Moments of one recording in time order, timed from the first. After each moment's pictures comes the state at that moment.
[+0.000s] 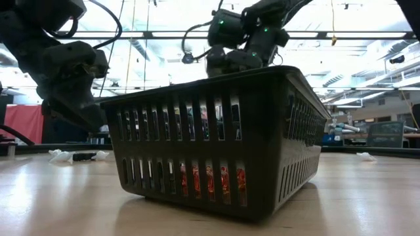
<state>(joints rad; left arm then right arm) -0.34 1.06 0.40 -0.26 -0.38 -0.98 -0.11 1.89 1.34 -0.60 -0.18 0.12</state>
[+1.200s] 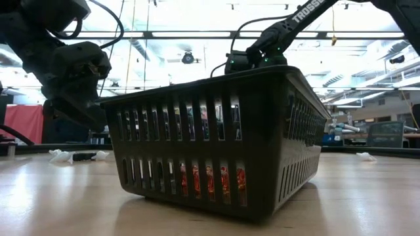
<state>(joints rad) -0.31 1.06 0.40 -0.24 -0.38 -1.02 -0.44 1.90 1.34 -0.70 -0.20 0.21</state>
